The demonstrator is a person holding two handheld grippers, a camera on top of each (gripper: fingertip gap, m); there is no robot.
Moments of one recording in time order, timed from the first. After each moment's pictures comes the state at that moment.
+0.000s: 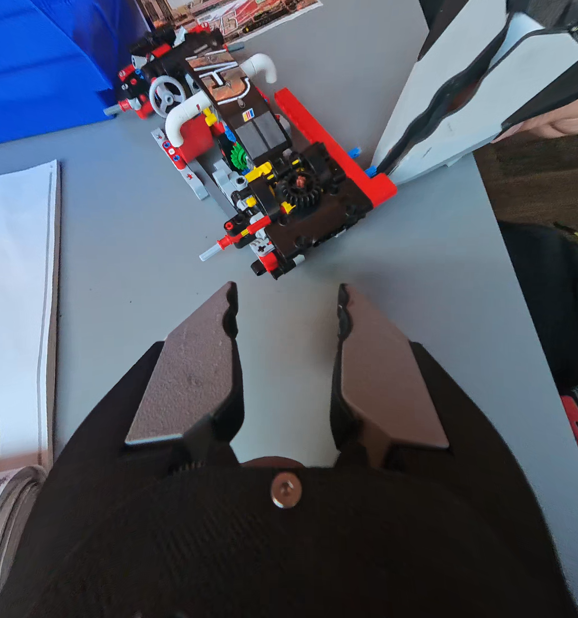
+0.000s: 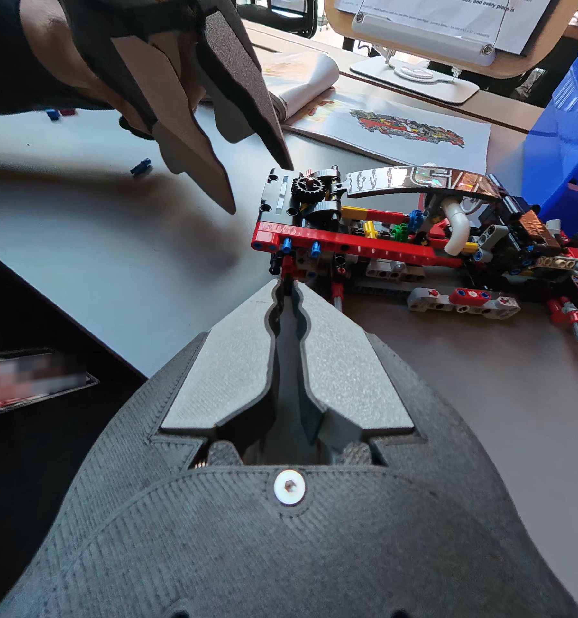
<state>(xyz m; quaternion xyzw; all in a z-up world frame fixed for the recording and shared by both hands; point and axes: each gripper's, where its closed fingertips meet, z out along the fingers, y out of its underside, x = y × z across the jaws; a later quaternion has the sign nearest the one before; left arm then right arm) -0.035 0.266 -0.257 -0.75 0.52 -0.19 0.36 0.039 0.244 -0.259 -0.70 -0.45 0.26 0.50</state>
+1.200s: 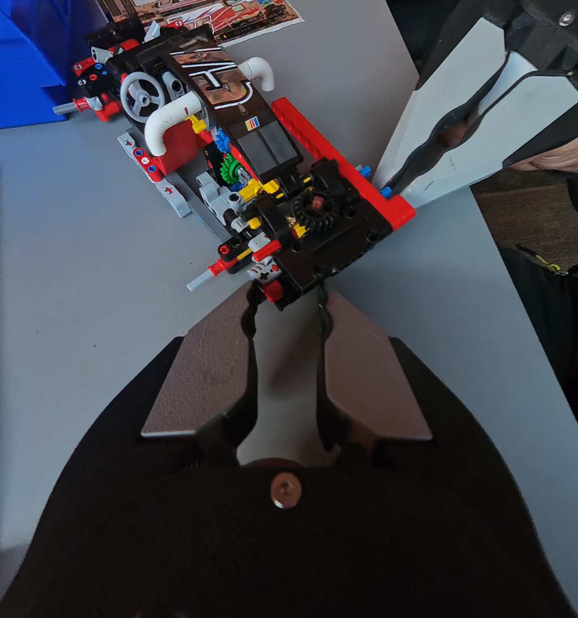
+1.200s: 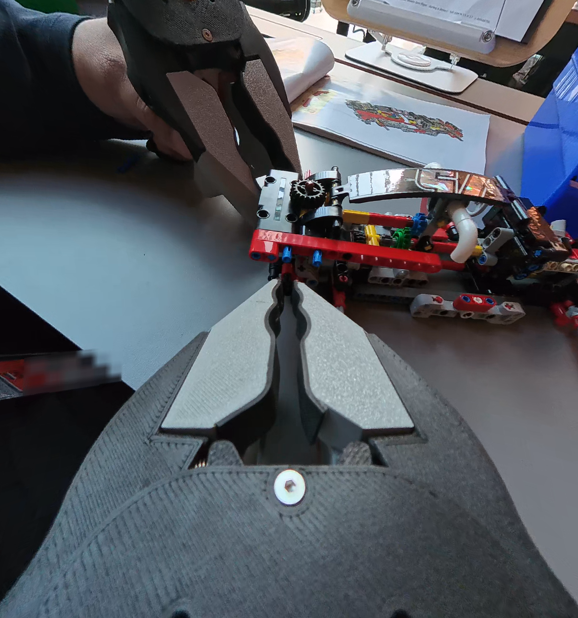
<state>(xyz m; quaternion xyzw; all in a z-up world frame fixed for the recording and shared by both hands) -0.011 0.279 -0.272 -0.74 0.52 -0.26 0.34 0.033 0.249 -0.262 -0.71 -0.45 0.24 0.49</state>
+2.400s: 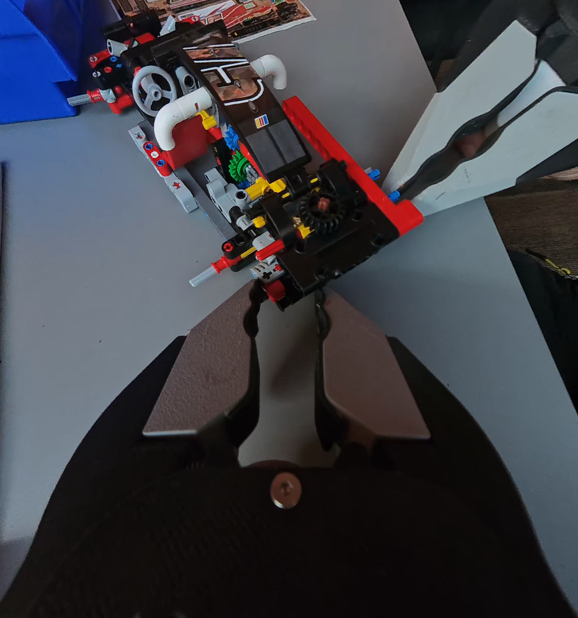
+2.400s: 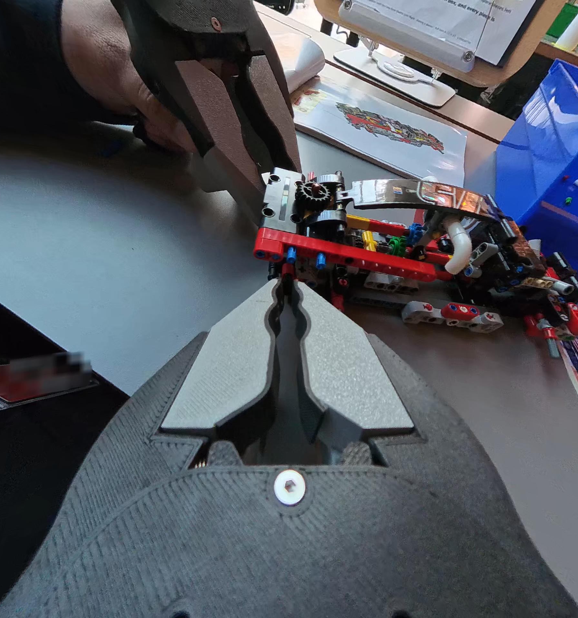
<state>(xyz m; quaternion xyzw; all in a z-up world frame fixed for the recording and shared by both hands) -0.012 0.283 -0.273 -0.75 0.51 -0.25 0.34 0.031 0.250 -0.261 -0.70 -0.46 0.20 0.51</state>
